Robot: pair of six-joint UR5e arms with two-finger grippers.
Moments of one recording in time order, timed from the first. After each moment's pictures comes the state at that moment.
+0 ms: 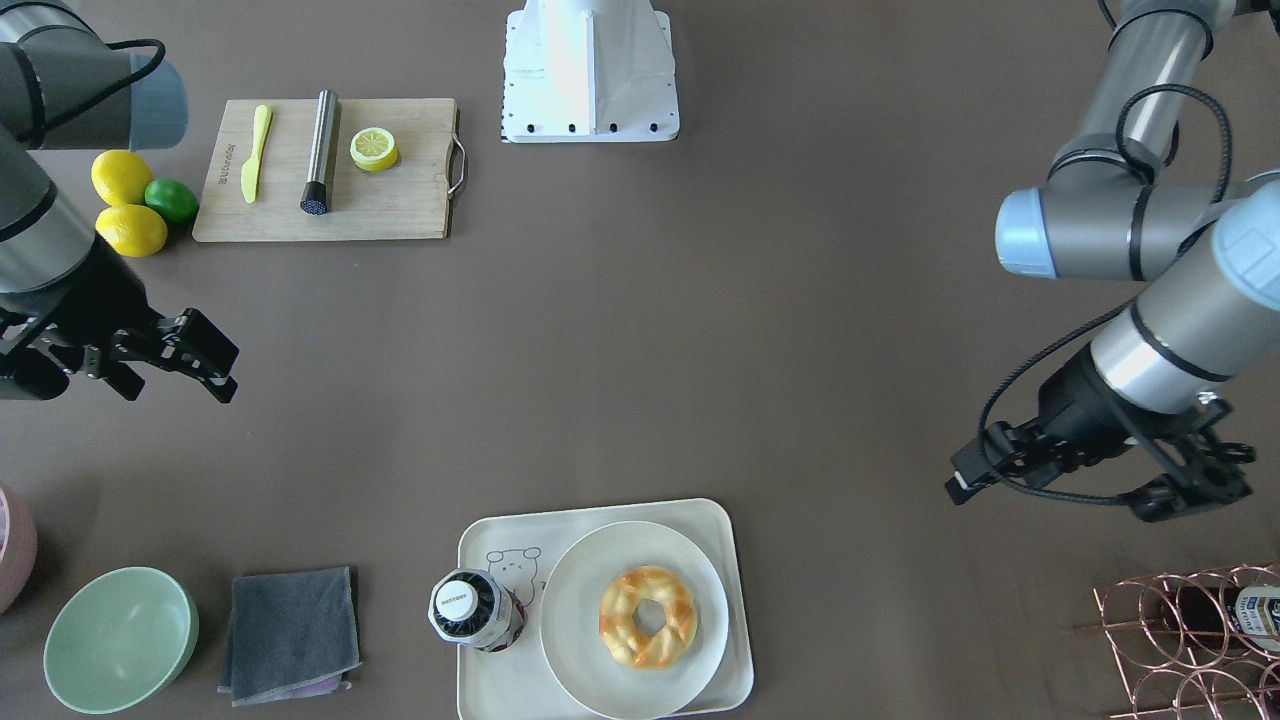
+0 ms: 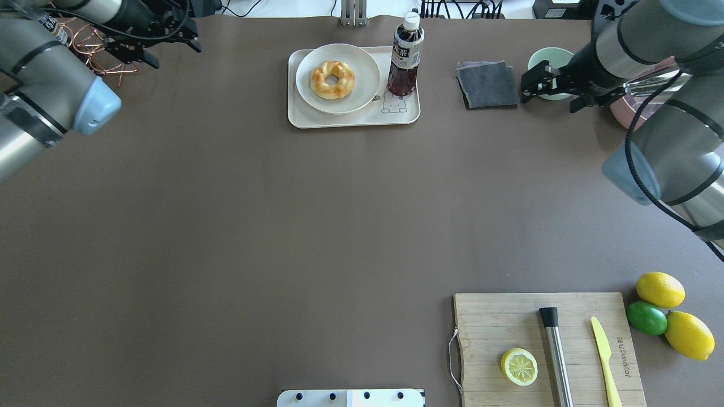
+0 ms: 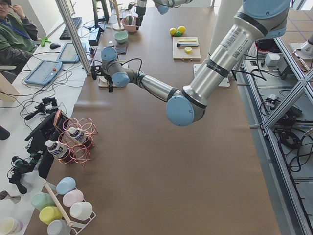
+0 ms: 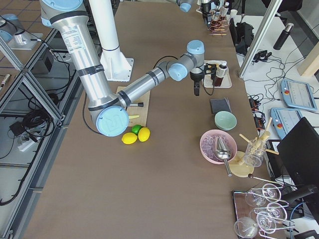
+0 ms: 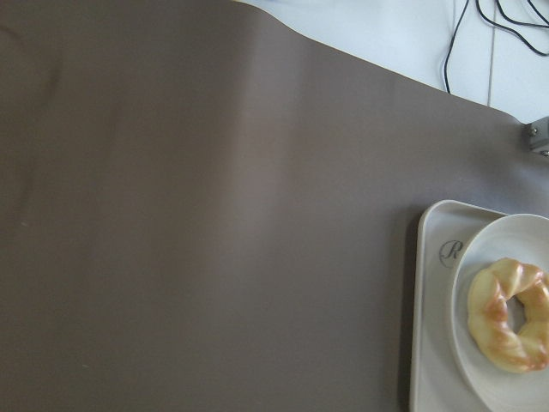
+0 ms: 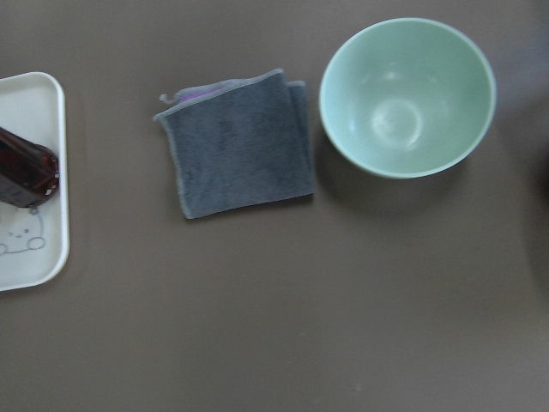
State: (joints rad) left arm -1.13 -2.16 -1.39 -2.02 -2.26 -1.05; right arm 1.05 -1.22 1.79 -1.42 2.13 0.95
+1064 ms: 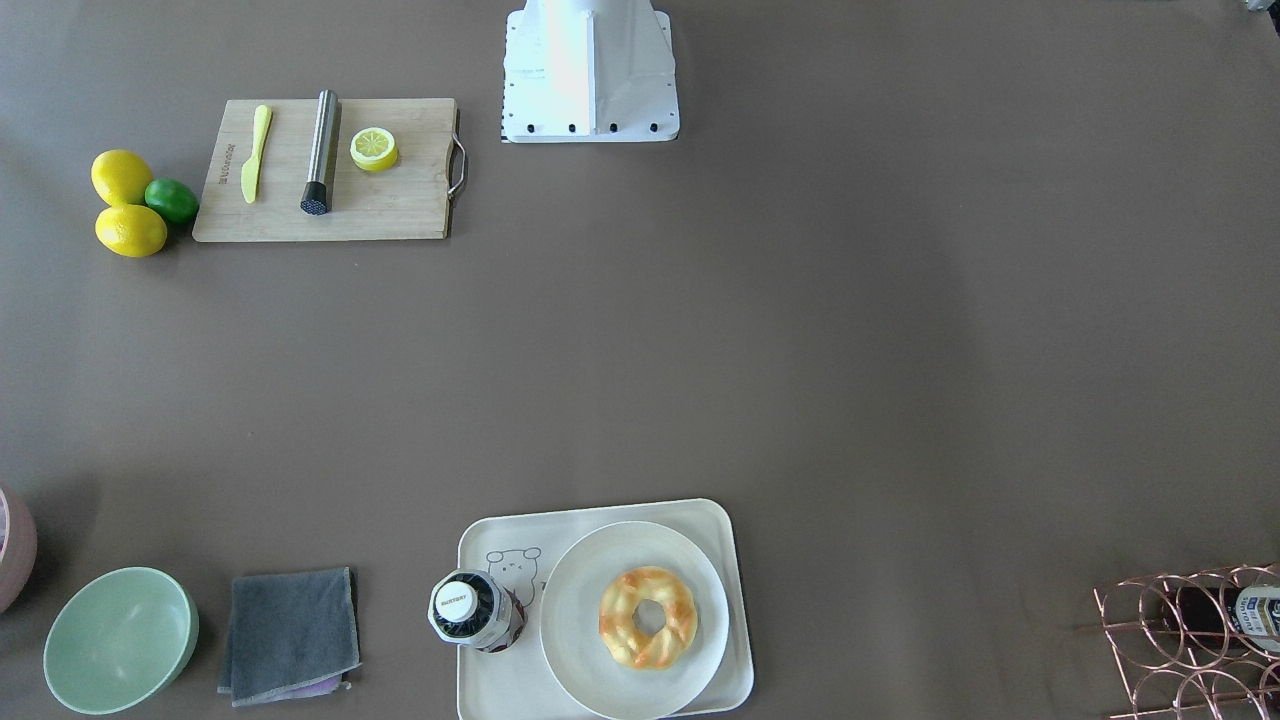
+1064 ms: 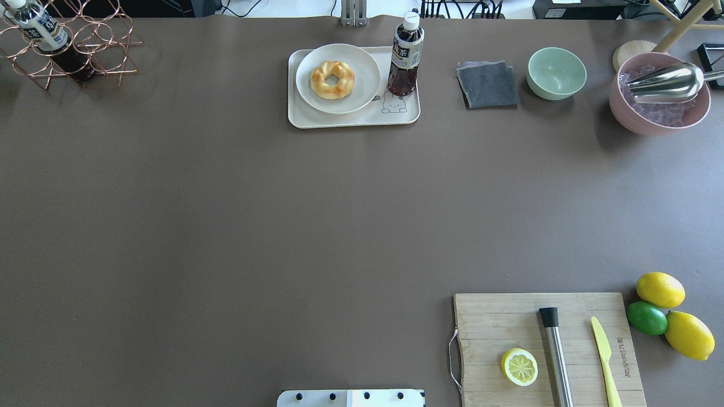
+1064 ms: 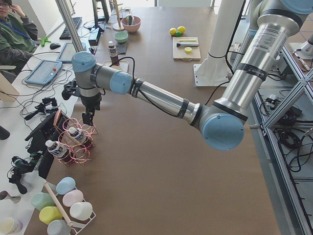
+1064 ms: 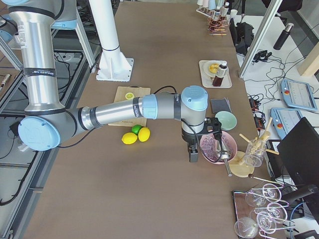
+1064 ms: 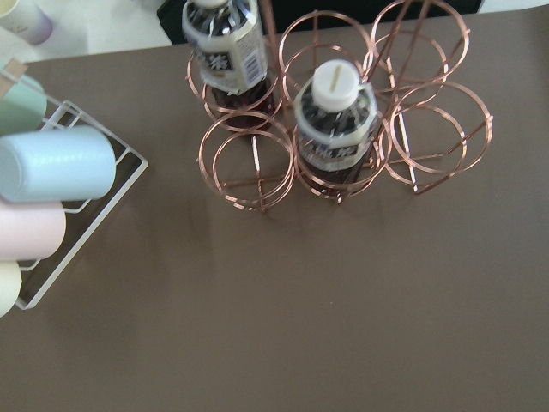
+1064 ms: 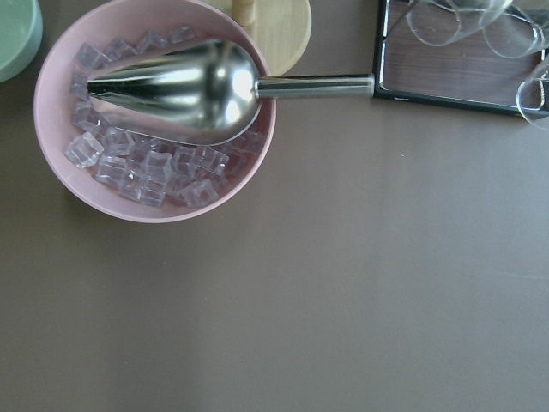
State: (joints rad) left arm -1.54 -1.89 -1.55 -1.47 -2.30 -0.11; right arm 1.65 -1.50 1.76 -1.77 2.24 -0.11
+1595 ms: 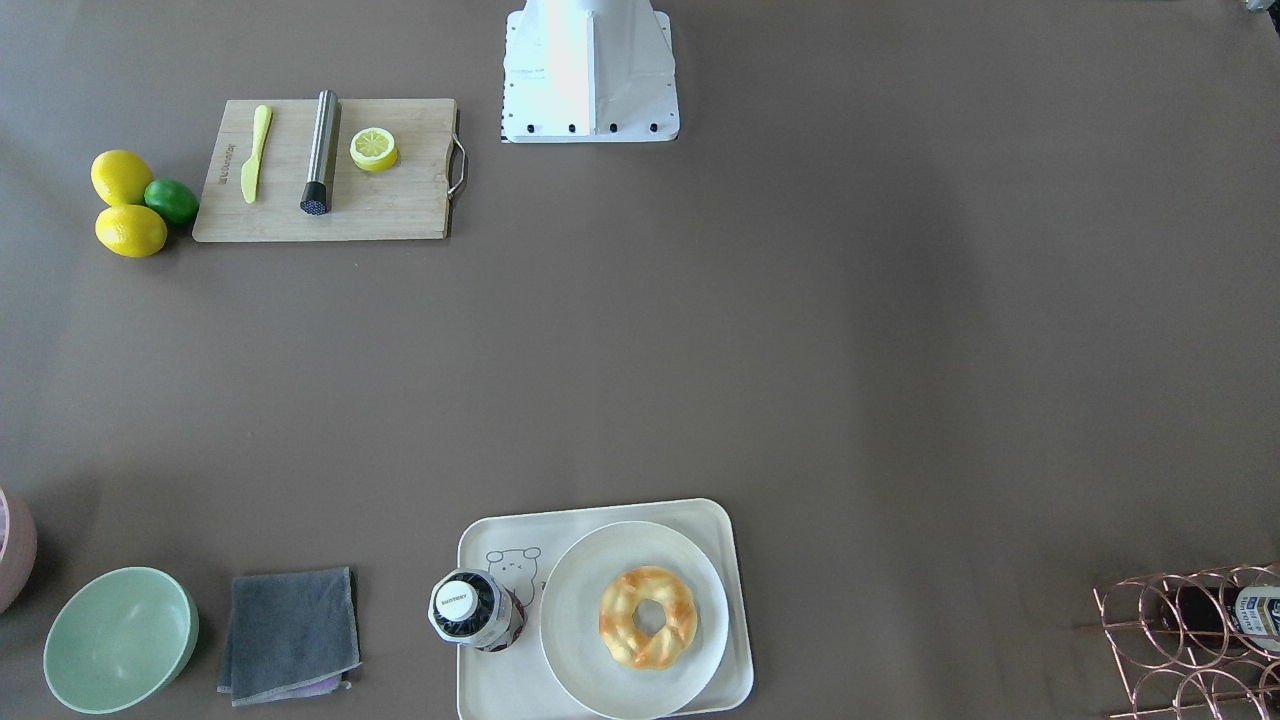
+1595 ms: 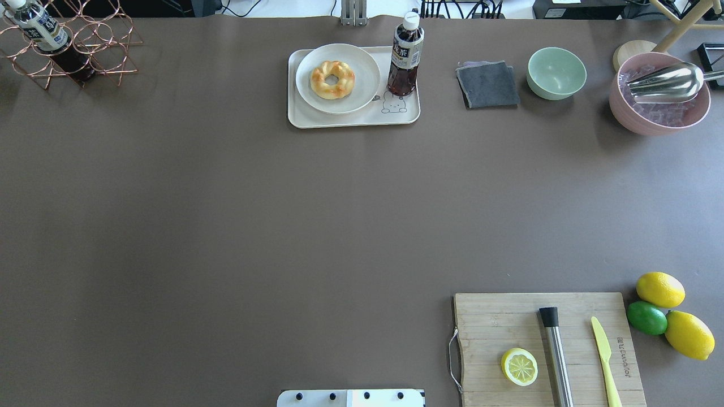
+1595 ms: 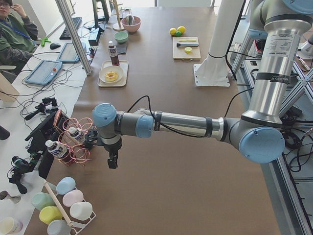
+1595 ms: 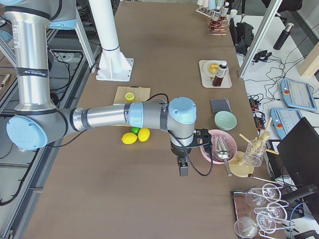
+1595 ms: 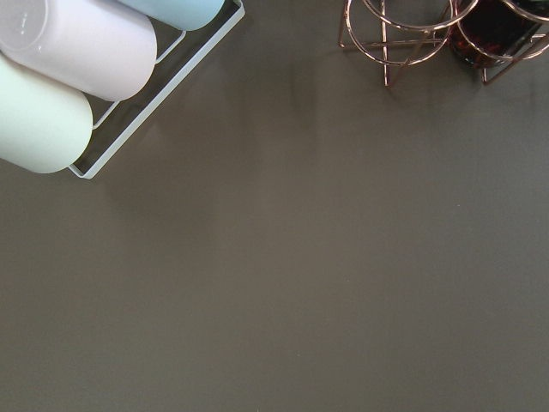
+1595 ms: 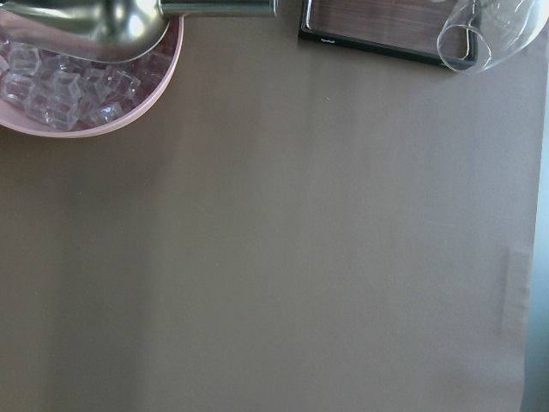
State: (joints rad) left arm -1.56 -1.73 -1.51 -1.57 -2.31 -0.11; right arm 1.71 -1.57 1.76 -1.76 2.20 -0.24
